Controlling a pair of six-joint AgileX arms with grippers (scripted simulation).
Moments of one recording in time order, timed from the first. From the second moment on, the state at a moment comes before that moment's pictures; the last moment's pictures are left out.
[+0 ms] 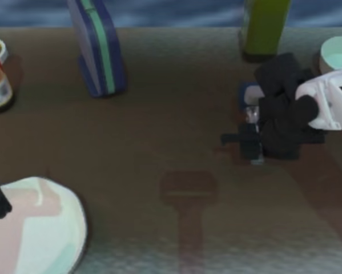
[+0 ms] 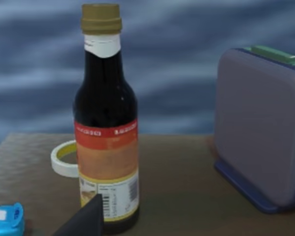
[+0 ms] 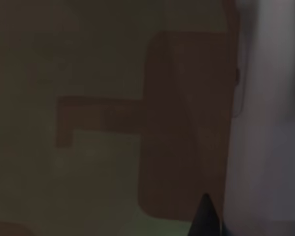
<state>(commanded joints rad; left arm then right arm) 0.00 0.00 0.00 0.00 0.00 0.00 0.44 1.97 1.13 -0.35 0.00 0.40</state>
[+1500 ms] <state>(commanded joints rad) 0.00 0.00 0.00 0.00 0.00 0.00 0.47 1.65 0.78 0.87 -0.30 0.02</state>
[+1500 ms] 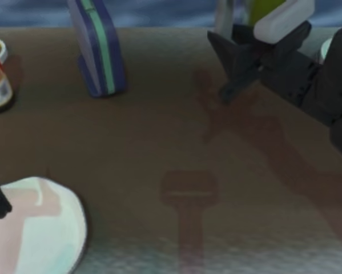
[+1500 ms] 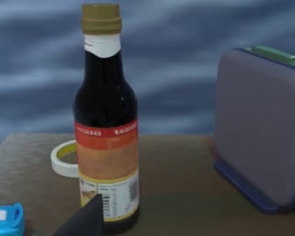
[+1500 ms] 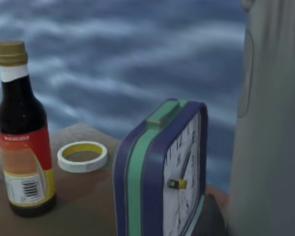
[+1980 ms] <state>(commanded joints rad) 0.00 0.00 0.00 0.00 0.00 0.00 0.63 1.61 0.74 0.91 -0.15 0.02</state>
